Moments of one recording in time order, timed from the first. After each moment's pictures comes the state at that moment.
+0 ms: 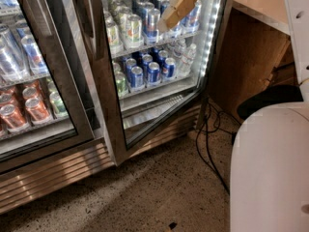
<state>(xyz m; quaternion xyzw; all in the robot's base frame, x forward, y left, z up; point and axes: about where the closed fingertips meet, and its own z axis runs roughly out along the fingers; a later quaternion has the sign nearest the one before) 0.628 -0.007 1.062 -0.70 0.46 0.31 0.46</state>
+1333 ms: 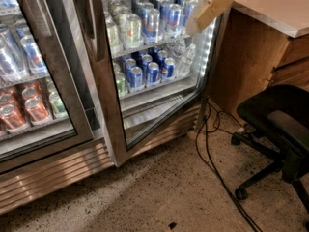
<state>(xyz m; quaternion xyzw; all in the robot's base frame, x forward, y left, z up) 0.541 -0.045 1.099 -0.69 0.51 0.27 0.45</state>
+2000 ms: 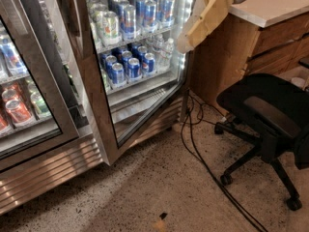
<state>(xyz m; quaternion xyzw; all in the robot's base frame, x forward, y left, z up) 0.497 -0.027 1.089 -0.69 0.51 0.30 0.43</state>
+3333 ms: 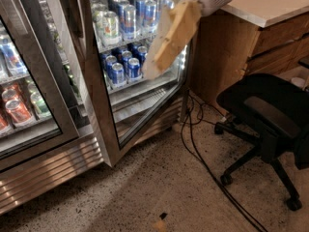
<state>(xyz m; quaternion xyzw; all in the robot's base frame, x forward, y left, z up) 0.439 0.034 1.086 -0.73 0.45 0.32 0.40</state>
